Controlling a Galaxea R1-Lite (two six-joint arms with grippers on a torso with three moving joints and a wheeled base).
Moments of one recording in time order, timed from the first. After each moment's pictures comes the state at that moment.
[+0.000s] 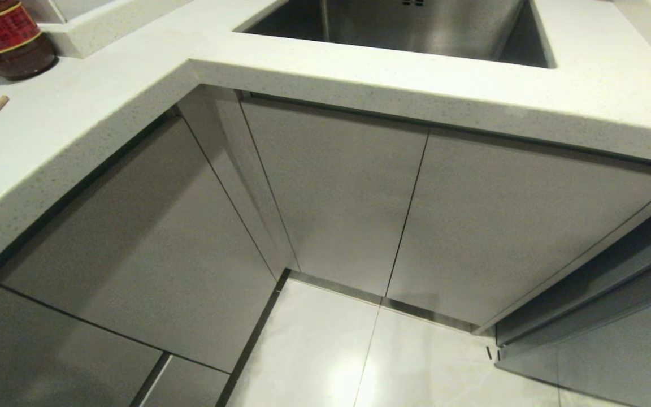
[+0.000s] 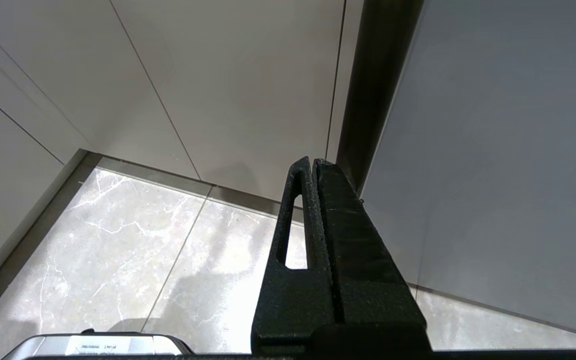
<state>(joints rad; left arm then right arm) -0.08 0.66 -1.28 0.37 -0.07 0.06 0.00 0.00 0.00 -0.08 0.00 0.02</state>
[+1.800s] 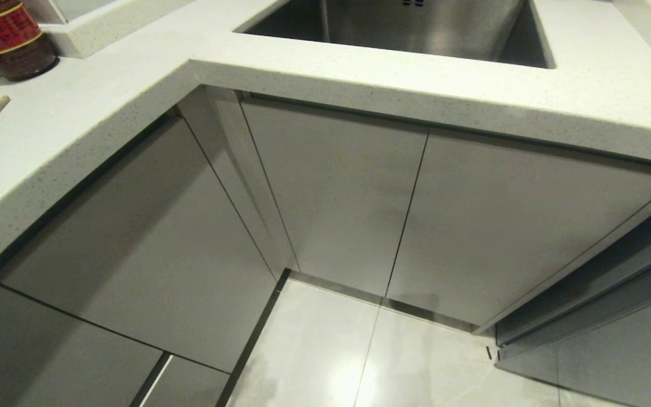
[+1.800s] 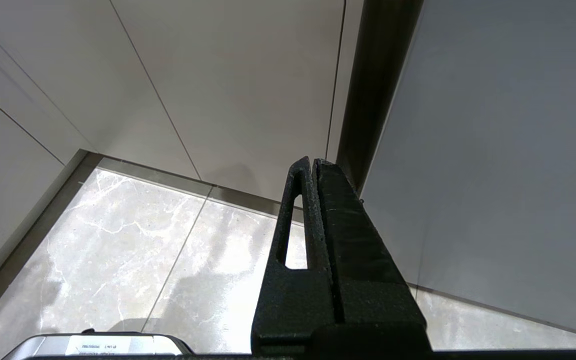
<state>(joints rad) 0.01 0.00 0.00 -0.02 -0.02 0.09 0.00 0.00 0.00 -0.08 0.00 0.02</state>
